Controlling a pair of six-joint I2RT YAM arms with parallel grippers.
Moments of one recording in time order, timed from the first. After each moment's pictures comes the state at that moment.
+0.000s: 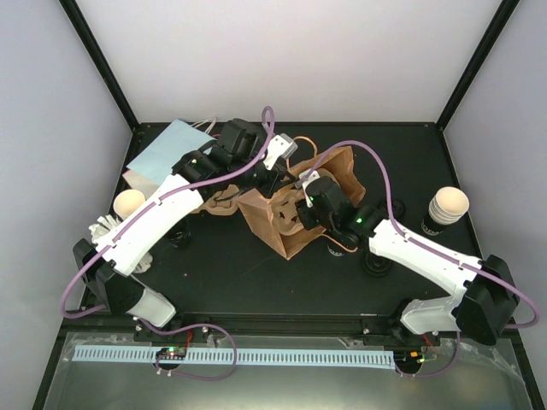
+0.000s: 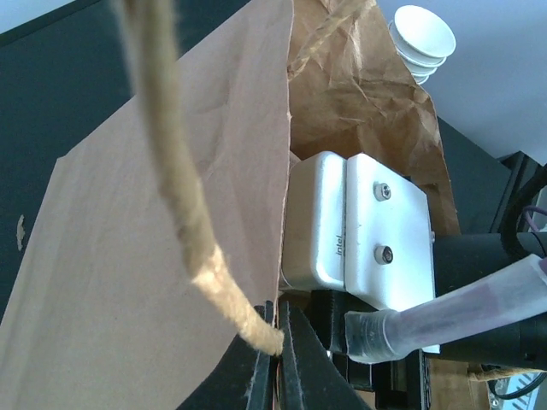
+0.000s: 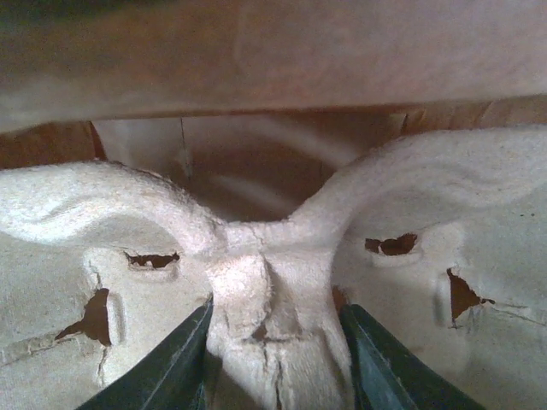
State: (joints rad) left arm -0.69 1.50 1.60 -0.78 0.38 -0.06; right arm 0.84 1.31 1.01 -0.39 0.28 0.13
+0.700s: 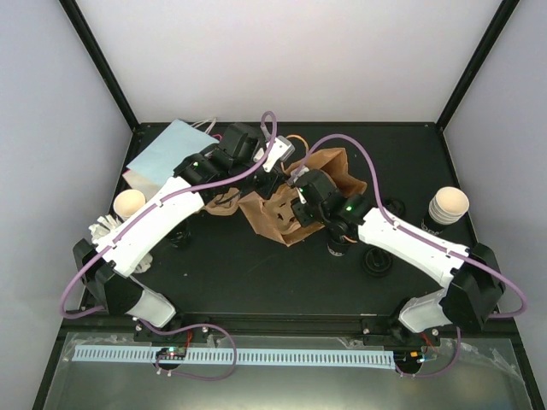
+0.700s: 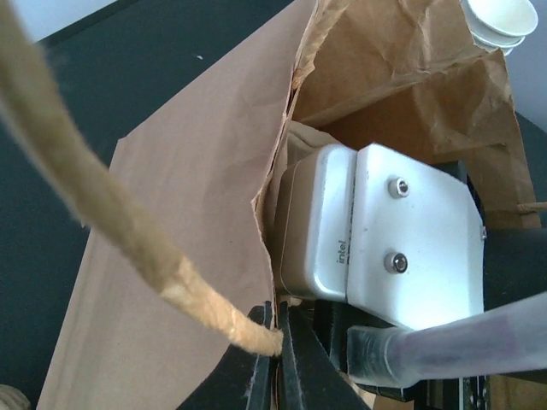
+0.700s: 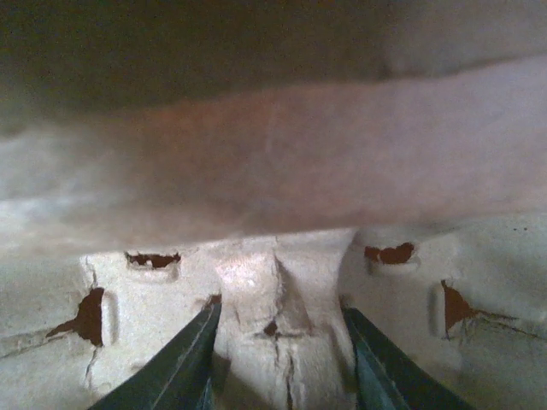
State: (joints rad) left arm -0.70 1.49 1.57 -0.77 0.25 -0.03; right arm 0.84 1.41 1.15 -0.54 0.26 0.10
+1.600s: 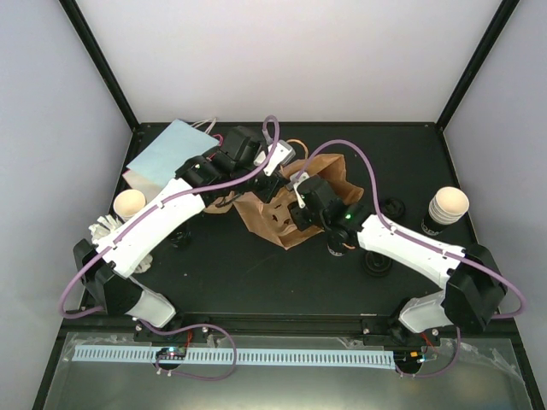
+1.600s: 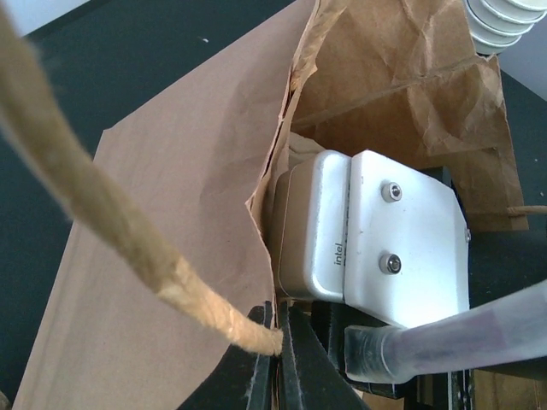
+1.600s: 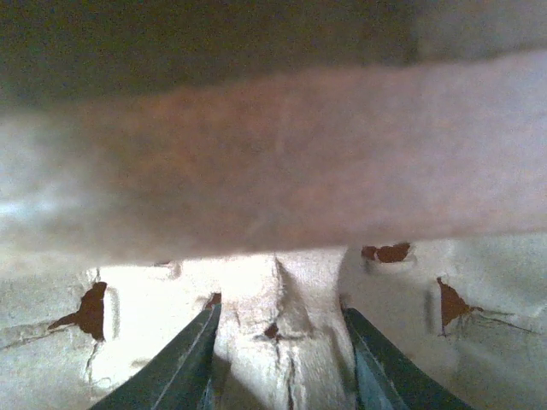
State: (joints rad) left arm -0.71 1.49 1.55 -0.79 0.21 -0.02; right arm 0.84 1.41 1.03 -0.36 0.21 0.12
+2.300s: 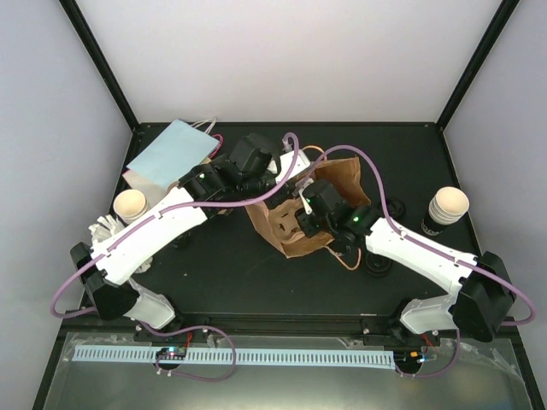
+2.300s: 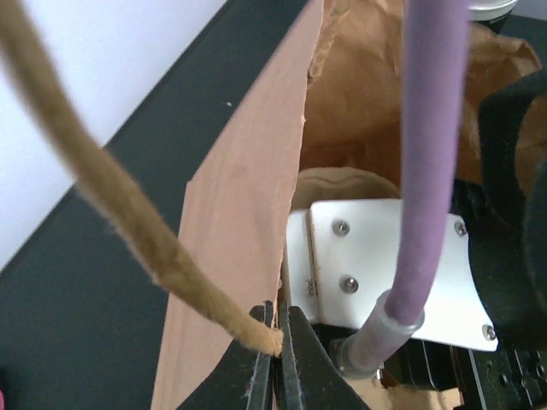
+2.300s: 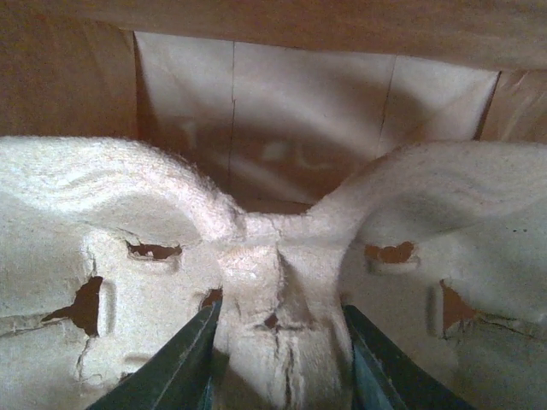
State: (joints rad) left arm -0.85 1.46 1.60 -0.78 -0.01 0.22; right arm 0.84 1.34 1.02 -0.50 0.20 0.11
